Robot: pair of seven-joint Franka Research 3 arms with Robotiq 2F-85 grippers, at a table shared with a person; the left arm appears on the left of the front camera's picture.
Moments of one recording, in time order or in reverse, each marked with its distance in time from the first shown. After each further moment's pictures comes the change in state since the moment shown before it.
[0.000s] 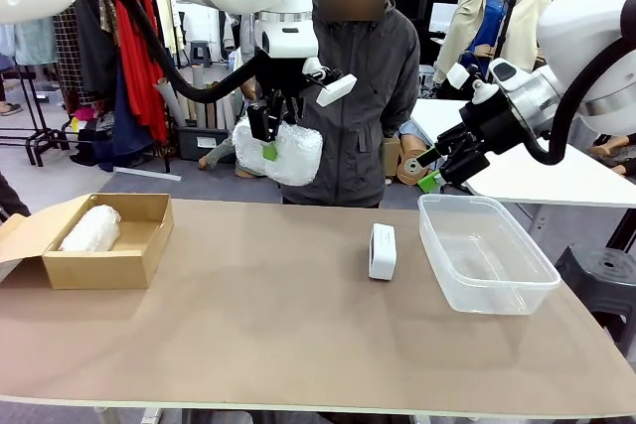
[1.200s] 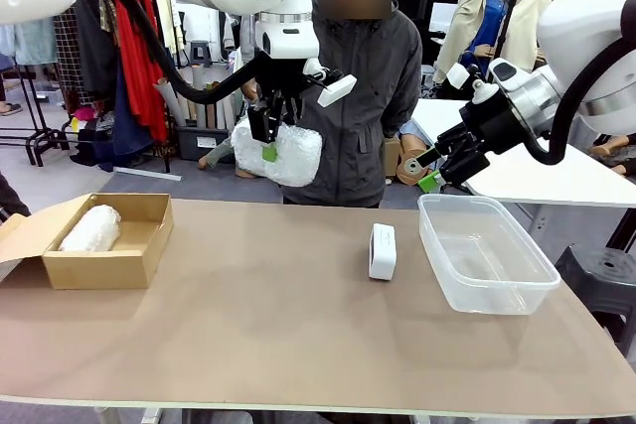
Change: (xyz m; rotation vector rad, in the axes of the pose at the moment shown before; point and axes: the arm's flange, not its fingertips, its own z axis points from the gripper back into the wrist) left arm -0.004 0.000 -0.003 -0.014 0.000 0.056; right arm 0.000 0.000 0.000 0.000 0.000 0.000
